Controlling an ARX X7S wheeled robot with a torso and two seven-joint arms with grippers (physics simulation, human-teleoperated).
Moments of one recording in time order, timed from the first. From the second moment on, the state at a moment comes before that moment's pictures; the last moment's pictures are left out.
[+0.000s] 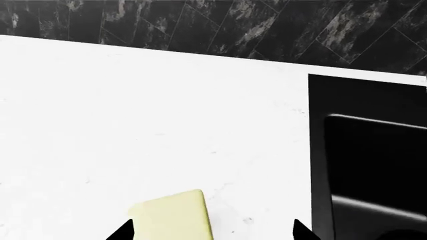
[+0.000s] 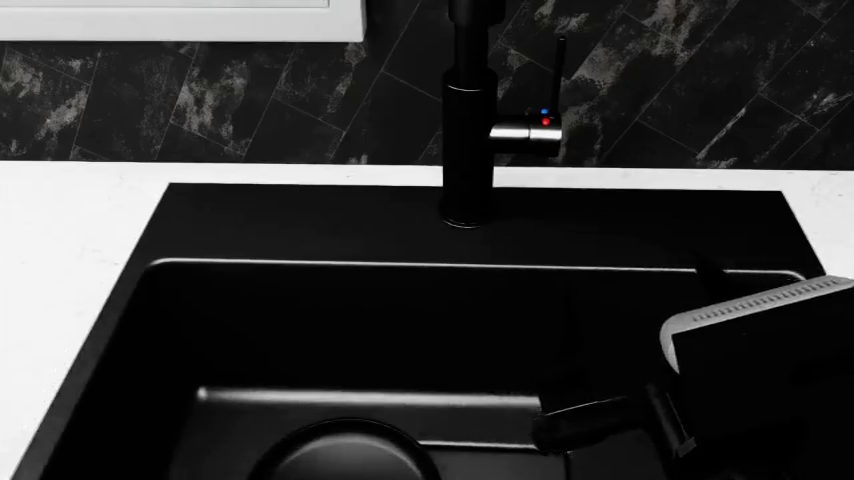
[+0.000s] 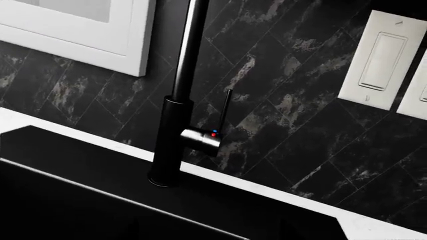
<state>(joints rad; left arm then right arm) -0.31 -0.52 -0.60 0.71 -1.26 -1.53 -0.78 0.39 0.71 -0.25 -0.43 0.62 0.52 0.22</state>
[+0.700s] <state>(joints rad) -0.17 -0.56 -0.59 0.69 -1.33 -1.41 -0.91 0.34 0.71 -0.26 -0.41 0.60 0.48 0.21</state>
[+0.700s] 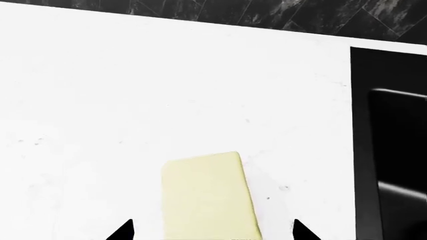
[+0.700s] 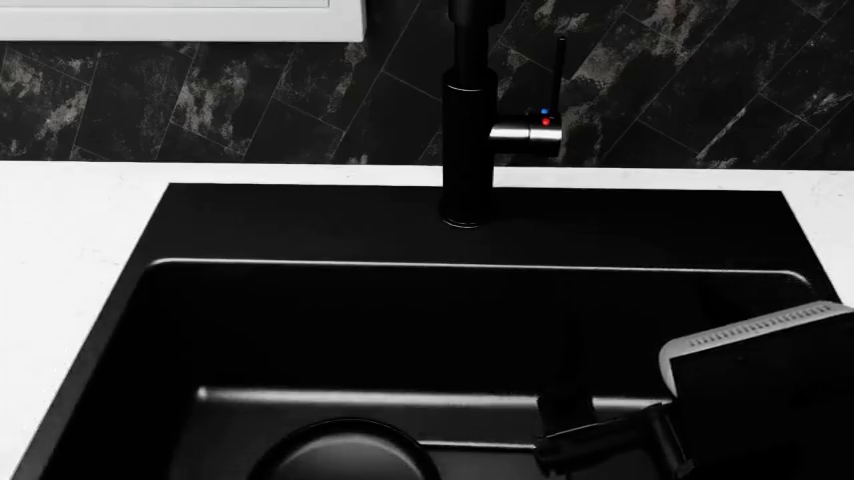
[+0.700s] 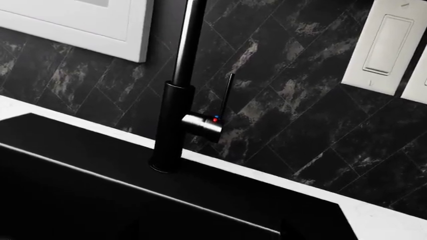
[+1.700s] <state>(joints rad) -0.24 -0.57 -0.36 0.57 -1.13 -1.29 -0.82 0.33 0.71 -0.24 -0.38 0.62 0.46 0.21</state>
